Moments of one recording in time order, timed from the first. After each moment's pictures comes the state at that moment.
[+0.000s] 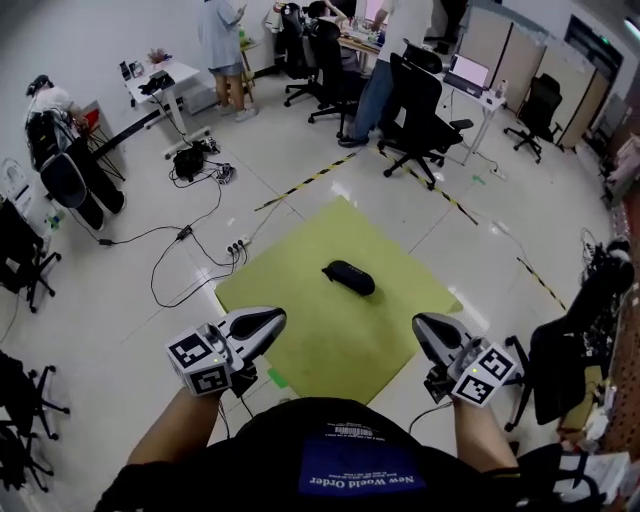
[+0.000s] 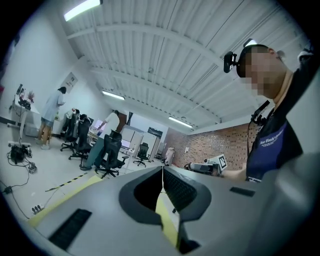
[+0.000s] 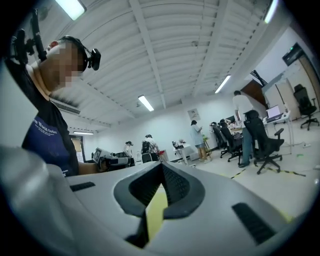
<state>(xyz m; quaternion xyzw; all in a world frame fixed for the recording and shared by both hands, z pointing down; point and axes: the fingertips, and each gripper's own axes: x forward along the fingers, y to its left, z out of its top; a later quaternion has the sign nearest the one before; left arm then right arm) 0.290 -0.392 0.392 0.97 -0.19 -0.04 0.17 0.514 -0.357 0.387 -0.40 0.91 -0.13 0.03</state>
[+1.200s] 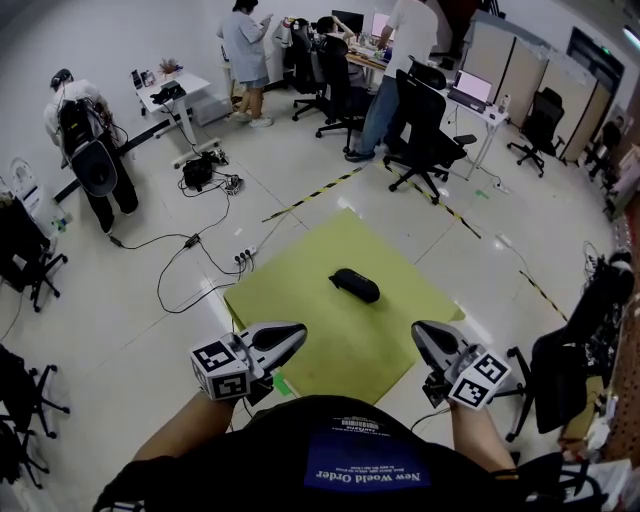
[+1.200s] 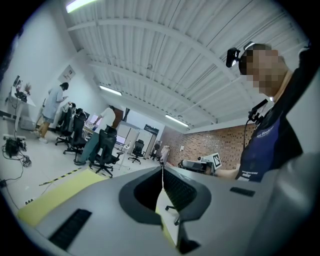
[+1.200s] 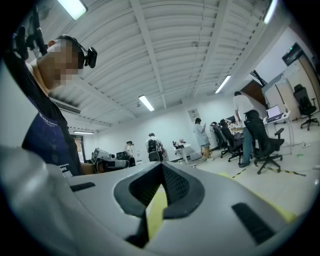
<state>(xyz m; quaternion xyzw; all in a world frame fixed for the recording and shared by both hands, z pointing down) 0.307 -0.359 0.403 0.97 -0.16 -0.03 0.18 0.506 -0.343 0.392 -0.40 0.91 -0.12 0.03</state>
